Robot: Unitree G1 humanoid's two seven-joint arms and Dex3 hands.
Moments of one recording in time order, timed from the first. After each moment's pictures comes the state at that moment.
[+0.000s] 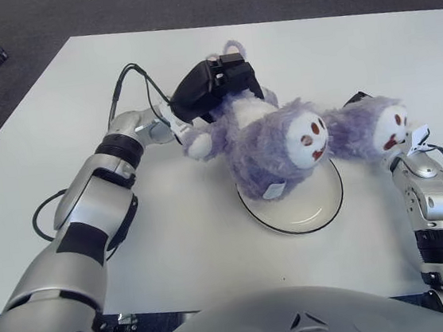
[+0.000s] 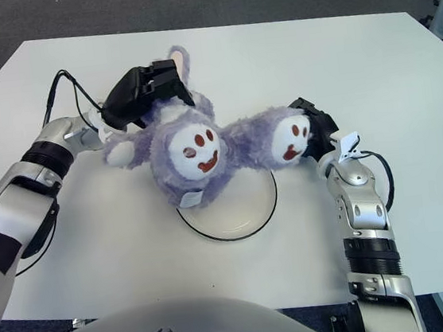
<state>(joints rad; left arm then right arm) -0.96 0.34 -0.50 0.99 0.79 -1.32 0.64 -0.05 -0.34 -0.18 0.00 0.18 0.24 0.22</state>
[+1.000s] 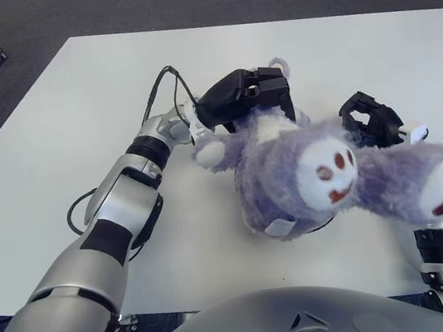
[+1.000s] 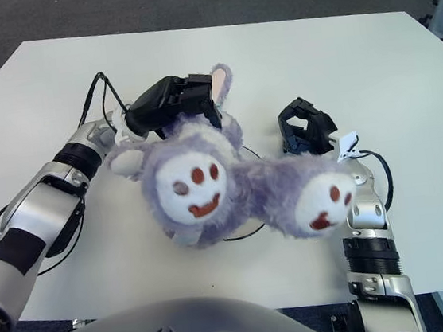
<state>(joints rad) -0.96 0.20 -0.47 1.01 0.47 -1.46 0.15 -0.06 -0.34 -0.17 -0.01 0.18 0.24 0.22</state>
